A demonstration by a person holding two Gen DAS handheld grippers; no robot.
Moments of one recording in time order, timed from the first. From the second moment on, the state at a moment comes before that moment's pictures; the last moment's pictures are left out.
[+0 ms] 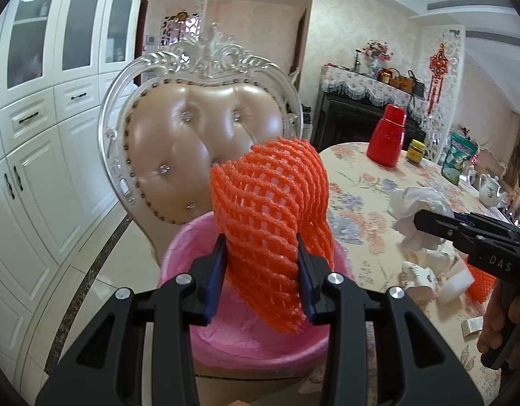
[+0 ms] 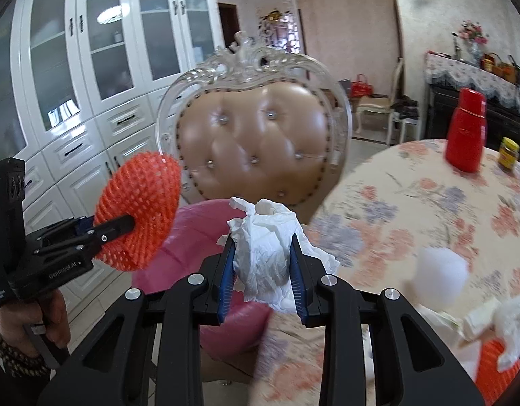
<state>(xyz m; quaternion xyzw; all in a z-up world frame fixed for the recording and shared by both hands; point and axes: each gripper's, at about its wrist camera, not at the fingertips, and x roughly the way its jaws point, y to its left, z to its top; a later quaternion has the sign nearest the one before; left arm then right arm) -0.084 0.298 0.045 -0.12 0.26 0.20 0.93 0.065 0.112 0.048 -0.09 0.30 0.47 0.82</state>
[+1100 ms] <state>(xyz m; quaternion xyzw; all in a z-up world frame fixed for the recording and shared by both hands) -0.081 0.307 0.027 -0.16 0.27 0.19 0.93 0.078 0.137 0.033 -0.10 0.30 0.46 0.83</state>
